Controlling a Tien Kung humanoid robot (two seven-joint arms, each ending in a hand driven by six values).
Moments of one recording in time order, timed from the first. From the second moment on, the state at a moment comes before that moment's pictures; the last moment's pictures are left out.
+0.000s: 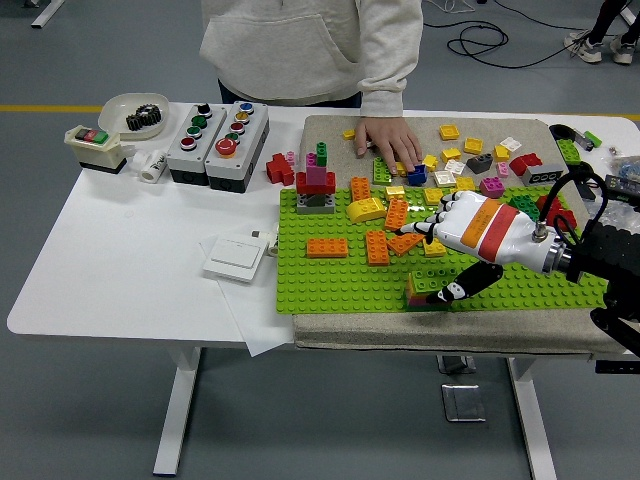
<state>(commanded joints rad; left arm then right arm) -0.19 0.12 -0.39 -0.32 0.77 0.19 0.30 0.78 -0.53 0.48 1.12 -2.18 -0.33 0.44</state>
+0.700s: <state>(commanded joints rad) -0.19 0.12 -0.40 -0.32 0.79 0.18 0.30 0.71 -0.48 0.56 1.09 -2.20 -0.36 0.40</state>
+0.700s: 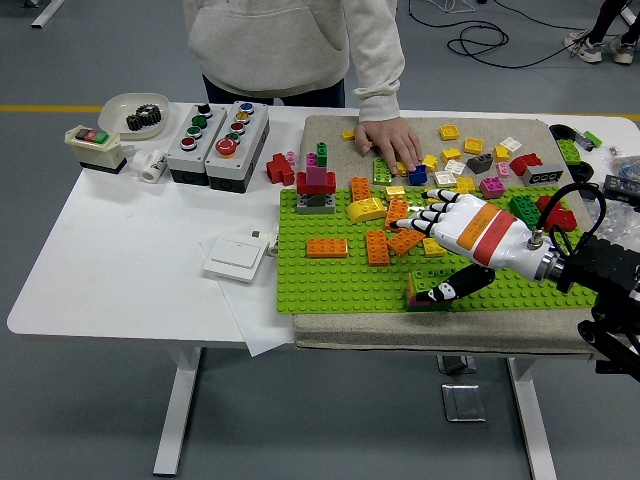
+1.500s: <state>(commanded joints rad) -0.19 0.12 -0.40 -0.32 0.78 0.19 0.30 0.71 -0.46 0.57 1.05 -2.22 -0.37 0.39</state>
